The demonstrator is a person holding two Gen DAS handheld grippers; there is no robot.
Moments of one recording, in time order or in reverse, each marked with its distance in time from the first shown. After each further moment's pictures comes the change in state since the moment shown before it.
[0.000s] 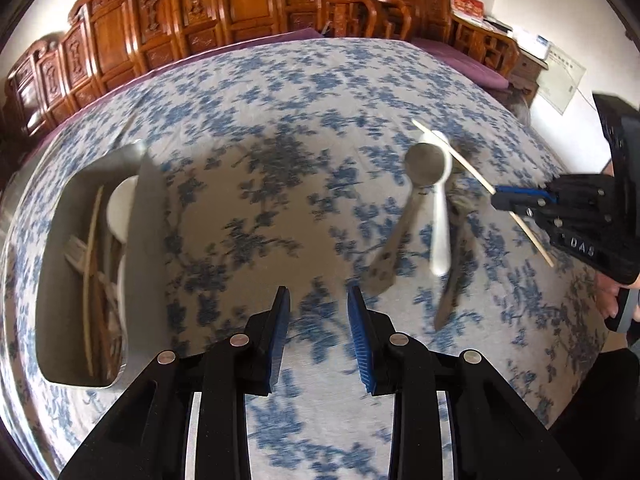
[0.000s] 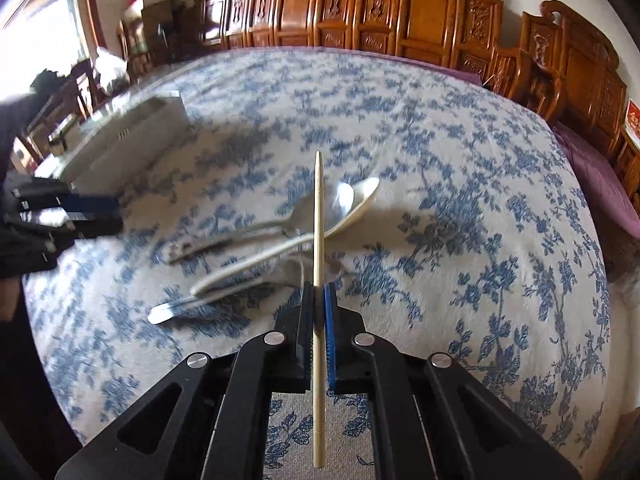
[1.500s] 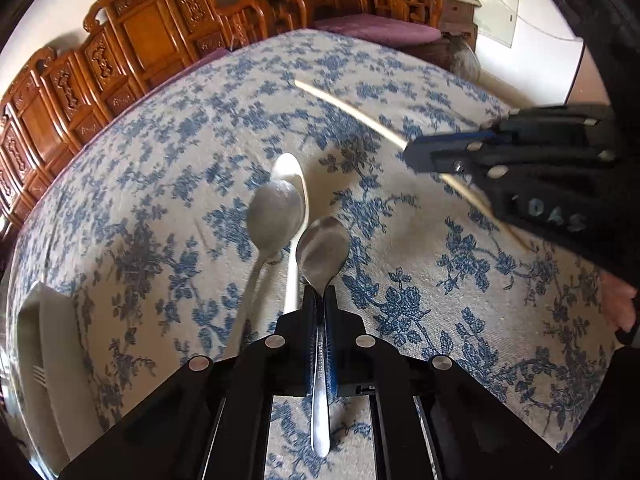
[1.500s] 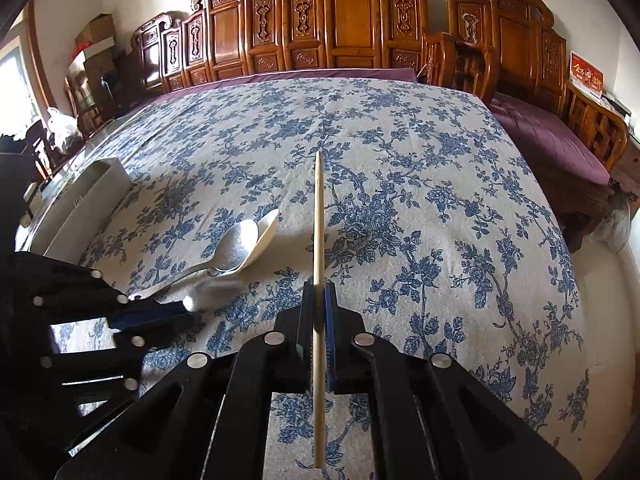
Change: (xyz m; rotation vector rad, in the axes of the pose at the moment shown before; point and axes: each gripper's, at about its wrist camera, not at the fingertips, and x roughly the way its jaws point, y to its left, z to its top) left arm 0.046 -0.116 0.045 0.283 -0.001 -0.012; right arm -0.018 -0.047 0.003 0.197 -0.058 -0.111
